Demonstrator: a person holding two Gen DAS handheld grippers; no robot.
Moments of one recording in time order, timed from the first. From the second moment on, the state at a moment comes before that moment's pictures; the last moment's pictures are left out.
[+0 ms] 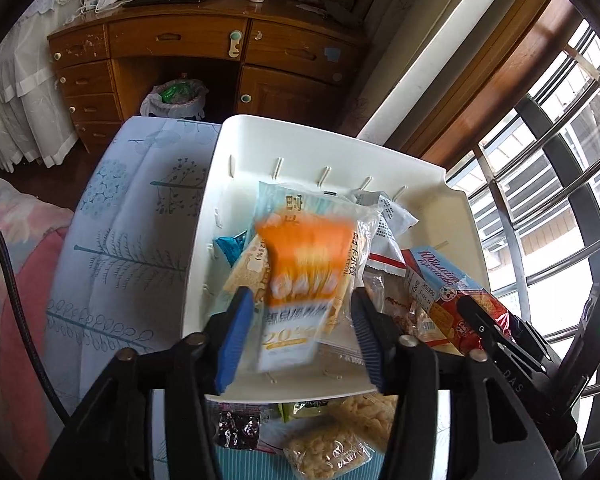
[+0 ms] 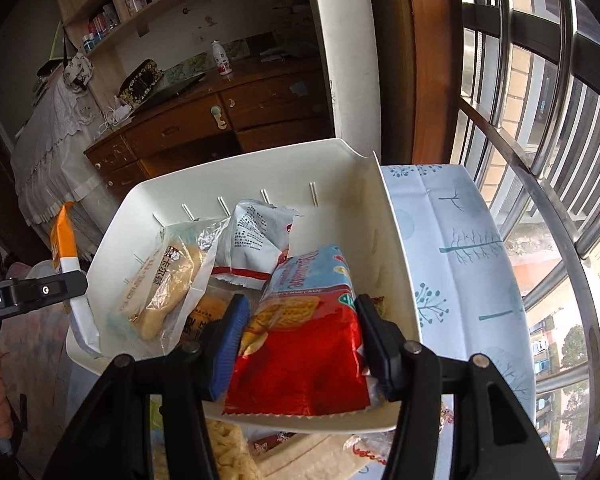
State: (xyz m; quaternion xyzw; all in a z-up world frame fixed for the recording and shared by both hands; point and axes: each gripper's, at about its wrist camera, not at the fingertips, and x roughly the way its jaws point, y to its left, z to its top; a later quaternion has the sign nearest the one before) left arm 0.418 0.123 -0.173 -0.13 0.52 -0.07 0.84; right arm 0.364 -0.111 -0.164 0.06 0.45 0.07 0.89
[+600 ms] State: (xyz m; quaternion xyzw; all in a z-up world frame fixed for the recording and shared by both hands) left arm 0.365 0.140 -0.129 -0.15 0.50 -0.10 0.85; right arm 0.320 -0.111 -0.110 0.07 0.42 0.02 0.90
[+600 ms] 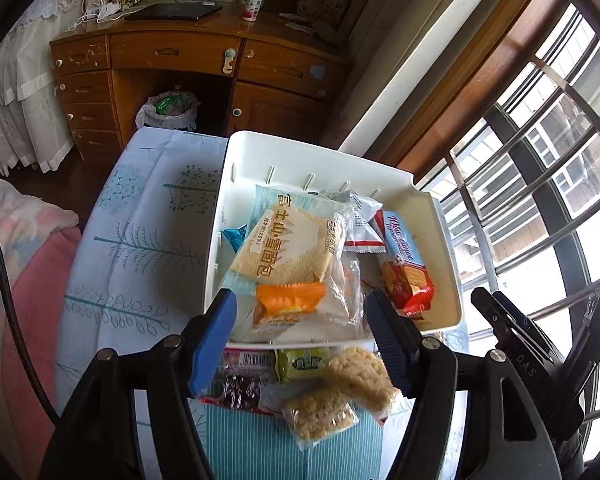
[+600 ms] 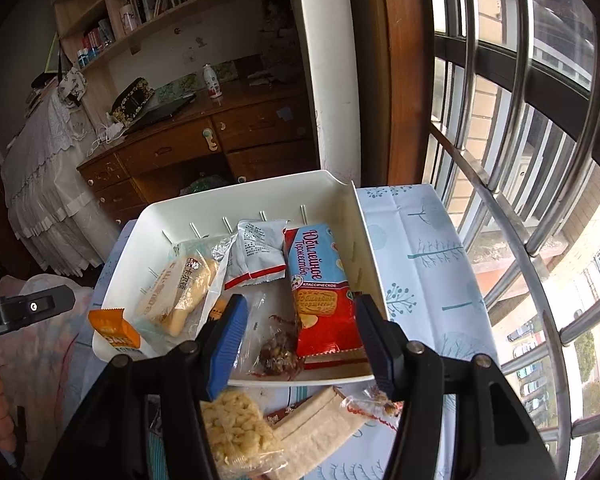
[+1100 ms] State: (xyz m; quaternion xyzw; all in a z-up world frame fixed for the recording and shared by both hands) left arm 0.313 0.169 -0.126 -0.17 0.53 -0.14 0.82; right arm 0.252 -0.103 -0.084 0.10 0.42 -0.03 0.90
